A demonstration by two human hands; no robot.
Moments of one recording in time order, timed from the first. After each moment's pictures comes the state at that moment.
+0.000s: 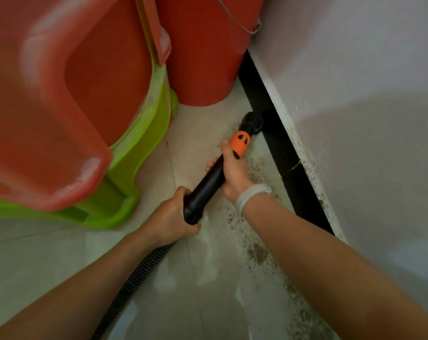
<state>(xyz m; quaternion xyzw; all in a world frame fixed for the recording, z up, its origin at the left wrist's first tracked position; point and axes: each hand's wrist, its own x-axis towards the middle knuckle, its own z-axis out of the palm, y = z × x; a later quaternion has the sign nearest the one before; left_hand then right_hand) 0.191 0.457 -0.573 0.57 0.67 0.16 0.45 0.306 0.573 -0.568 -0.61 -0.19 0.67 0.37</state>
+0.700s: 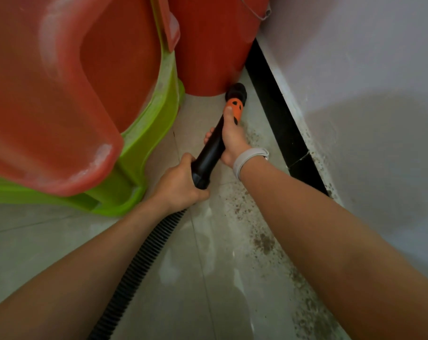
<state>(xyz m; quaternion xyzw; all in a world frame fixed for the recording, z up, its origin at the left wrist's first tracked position) 0.187 0.484 -0.547 0.55 0.71 0.18 0.40 0.277 0.603 -0.548 -0.61 -0.23 0.68 0.34</state>
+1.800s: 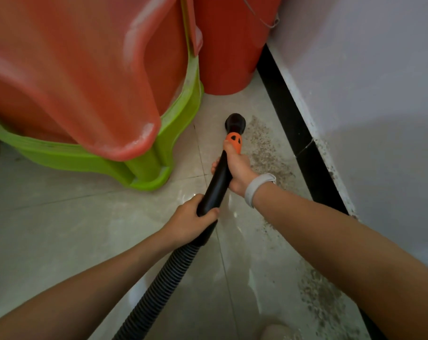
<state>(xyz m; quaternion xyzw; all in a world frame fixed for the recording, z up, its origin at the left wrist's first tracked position) 0.200 0.368 -0.547 0.47 0.69 0.24 0.49 0.288 0.497 -0.532 -0.60 -0.21 0.71 0.30</state>
